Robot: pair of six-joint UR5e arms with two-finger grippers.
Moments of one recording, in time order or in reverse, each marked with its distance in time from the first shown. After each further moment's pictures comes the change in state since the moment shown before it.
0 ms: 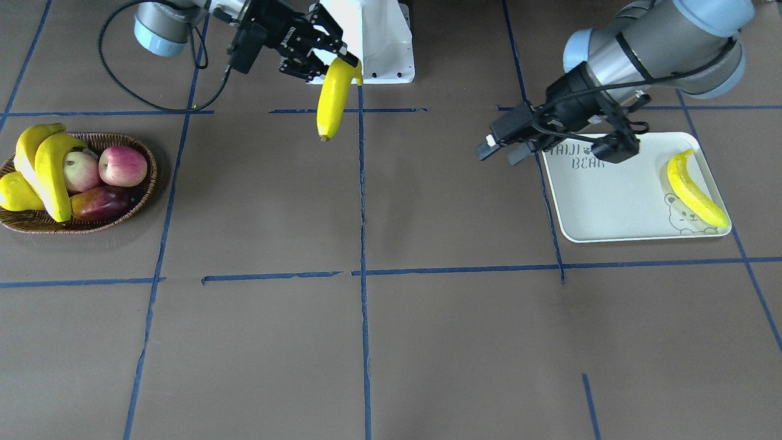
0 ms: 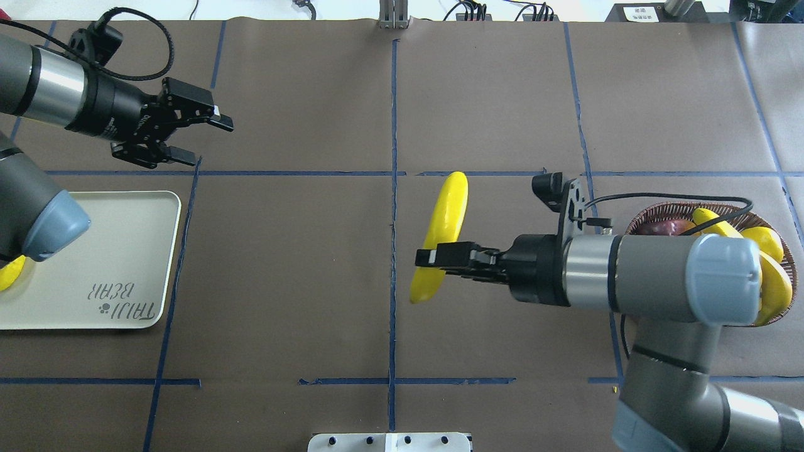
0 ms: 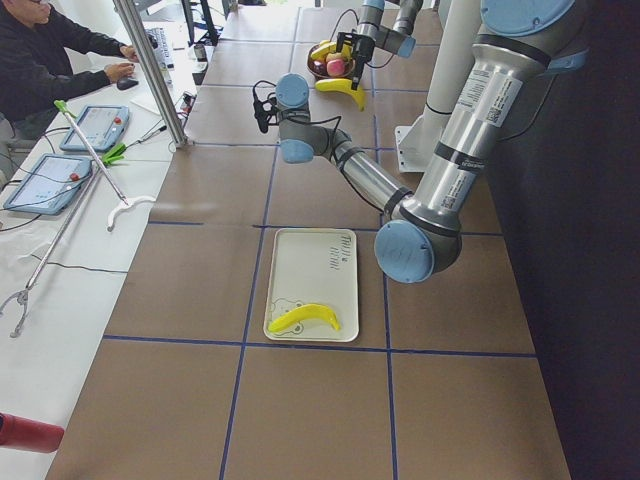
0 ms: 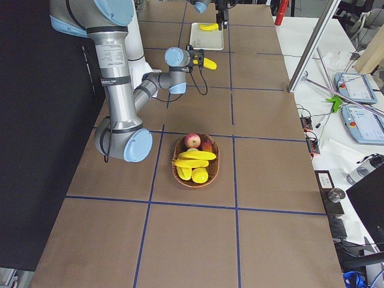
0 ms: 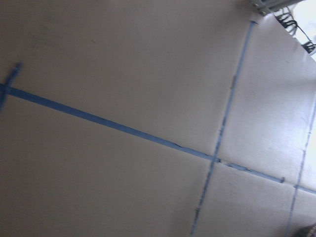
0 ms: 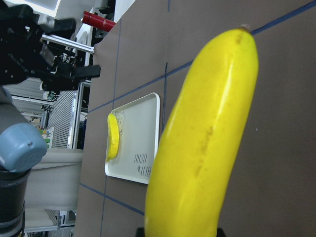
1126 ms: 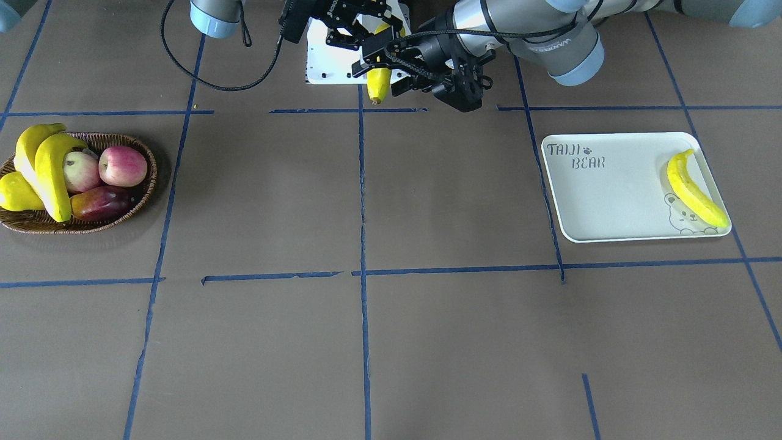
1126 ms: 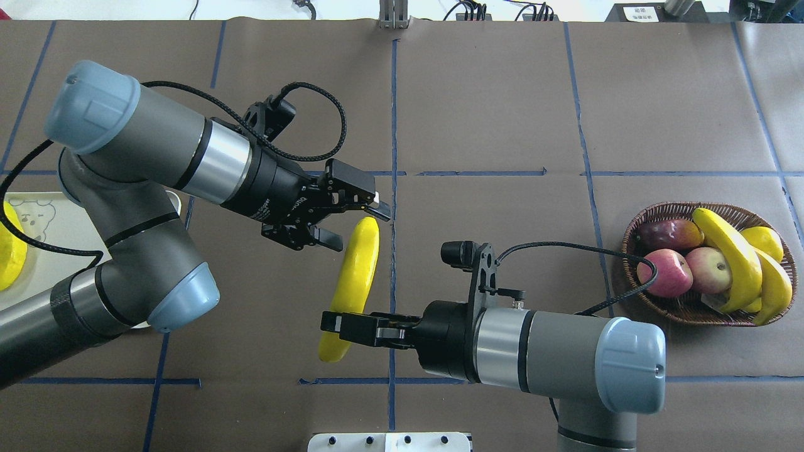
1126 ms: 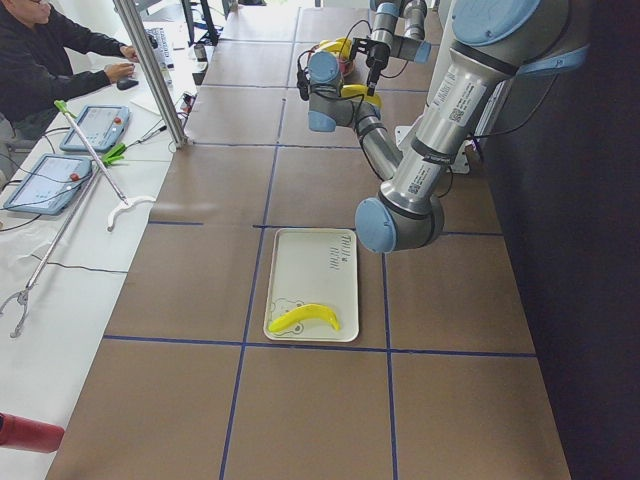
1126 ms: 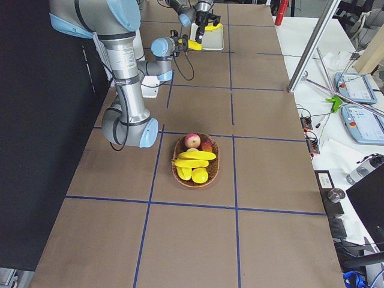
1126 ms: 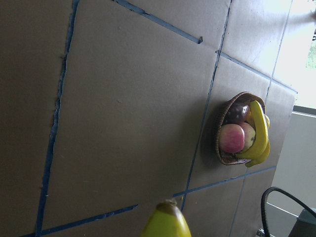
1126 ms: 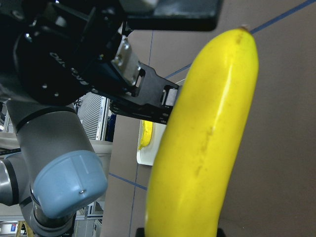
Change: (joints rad) left arm 0.240 -0.124 -0.027 -0.014 0.007 -0.031; right arm -0.083 0.083 -0.011 0.016 -0.077 -0.033
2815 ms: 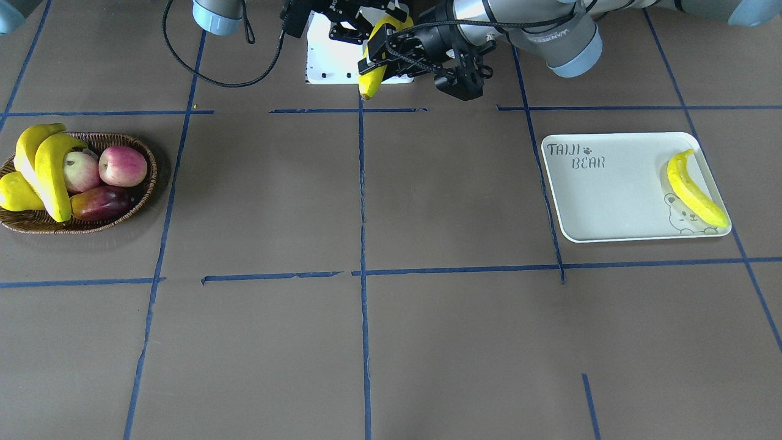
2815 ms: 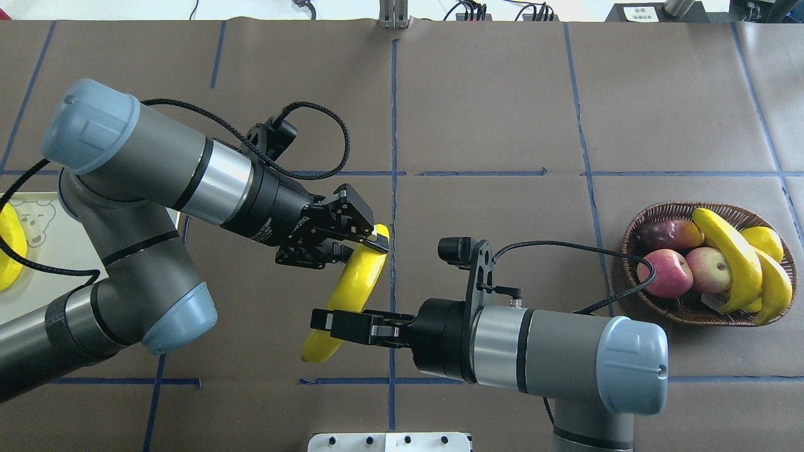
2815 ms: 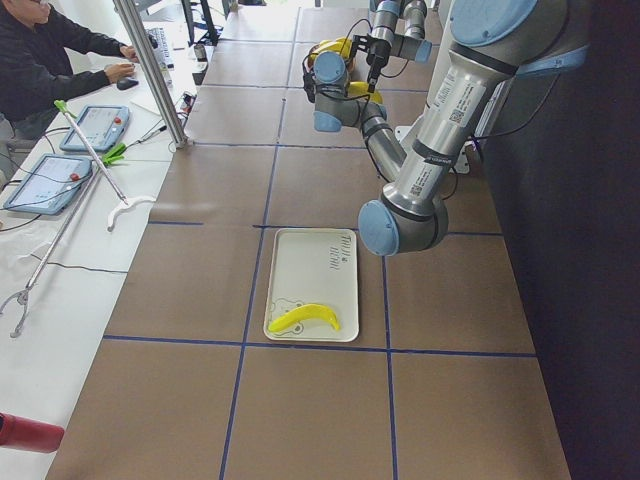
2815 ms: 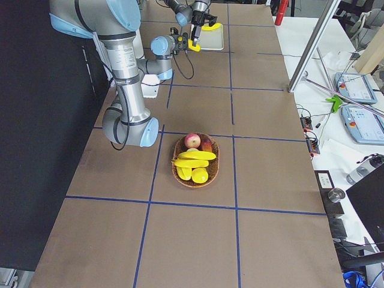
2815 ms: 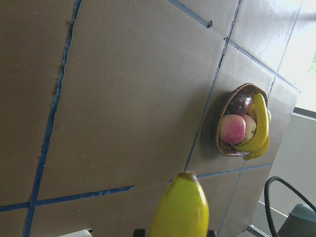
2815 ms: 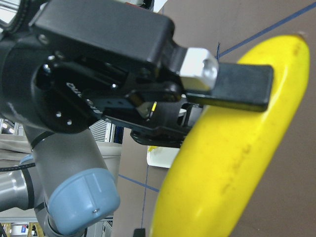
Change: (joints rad) left arm 0.019 0.026 -0.042 0.009 -0.001 -0.102; right arm 0.002 0.020 0.008 0.003 -0.003 0.014
